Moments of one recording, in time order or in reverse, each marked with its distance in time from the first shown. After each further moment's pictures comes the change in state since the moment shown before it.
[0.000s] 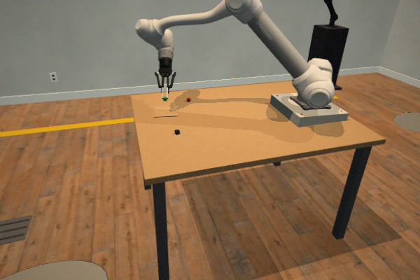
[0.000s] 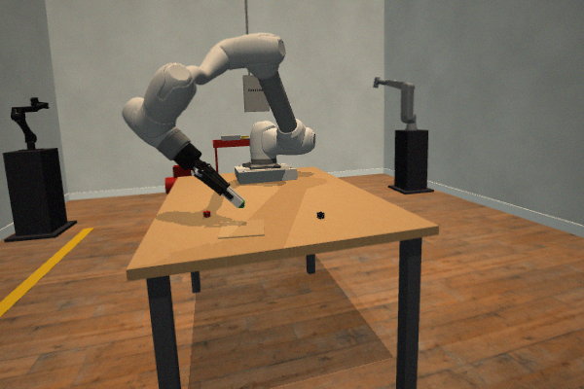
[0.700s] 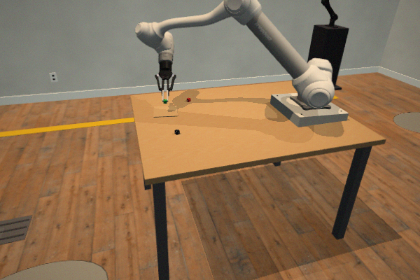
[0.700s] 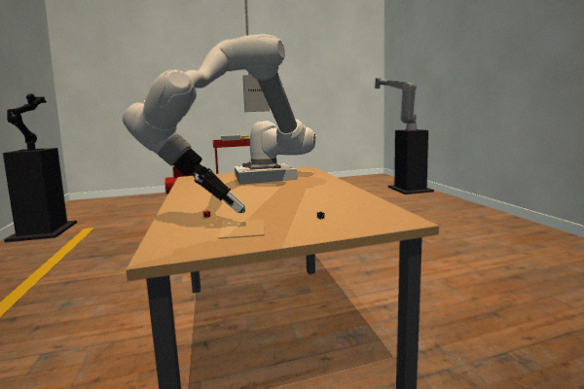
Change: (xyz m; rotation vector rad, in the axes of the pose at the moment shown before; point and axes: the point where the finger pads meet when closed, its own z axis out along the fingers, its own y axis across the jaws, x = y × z) arm 0.012 0.000 0.012 0.000 0.000 0.000
